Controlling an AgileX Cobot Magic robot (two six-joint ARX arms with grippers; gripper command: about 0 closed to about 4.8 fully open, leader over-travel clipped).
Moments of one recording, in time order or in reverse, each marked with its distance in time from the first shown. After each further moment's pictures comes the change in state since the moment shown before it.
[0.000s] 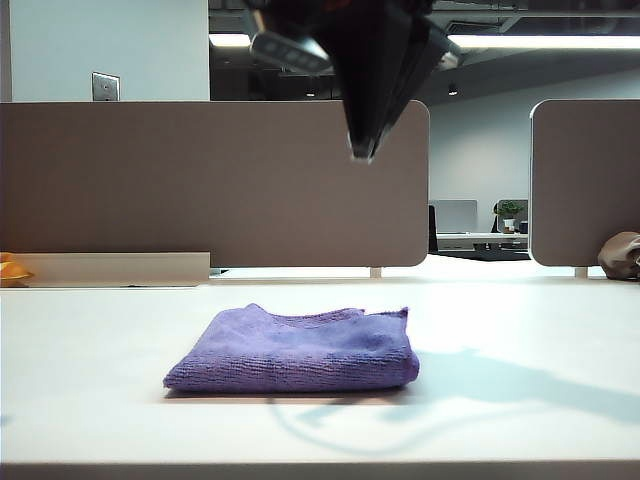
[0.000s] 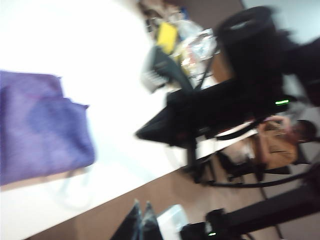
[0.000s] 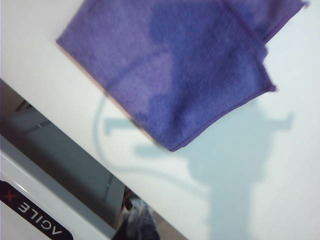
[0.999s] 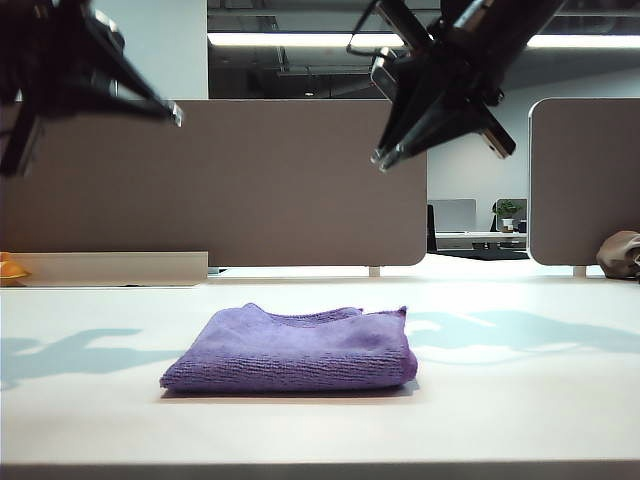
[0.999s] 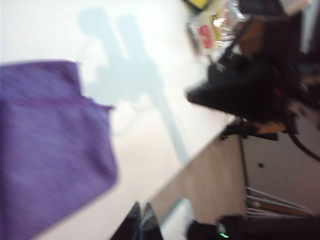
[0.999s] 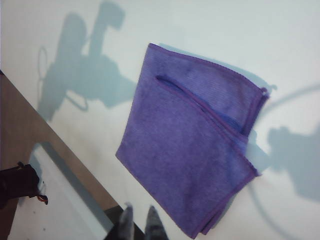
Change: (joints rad) left arm -0.138 0.769 0.086 0.418 0.038 0.008; right arm -0.443 0.011 -0.135 0.340 -0.634 0.052
